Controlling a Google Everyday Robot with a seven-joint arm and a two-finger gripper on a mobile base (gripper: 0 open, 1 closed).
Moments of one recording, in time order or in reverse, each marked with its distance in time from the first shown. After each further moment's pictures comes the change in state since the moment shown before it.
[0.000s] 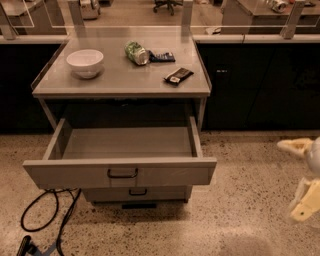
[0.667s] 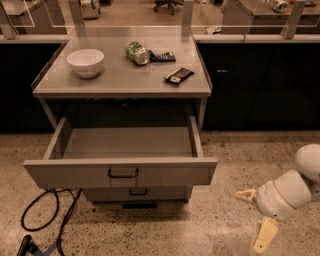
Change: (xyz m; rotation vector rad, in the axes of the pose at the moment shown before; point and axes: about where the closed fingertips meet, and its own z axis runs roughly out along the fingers) arm 0.077 0.041 0.195 -0.382 -0.085 -0.008
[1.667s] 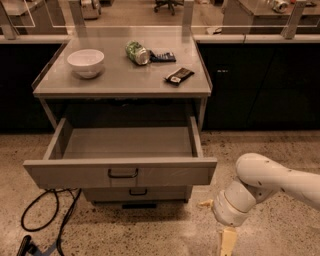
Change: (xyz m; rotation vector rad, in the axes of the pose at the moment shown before) arm -0.040 -0.003 0.107 -0.105 0.161 -0.236
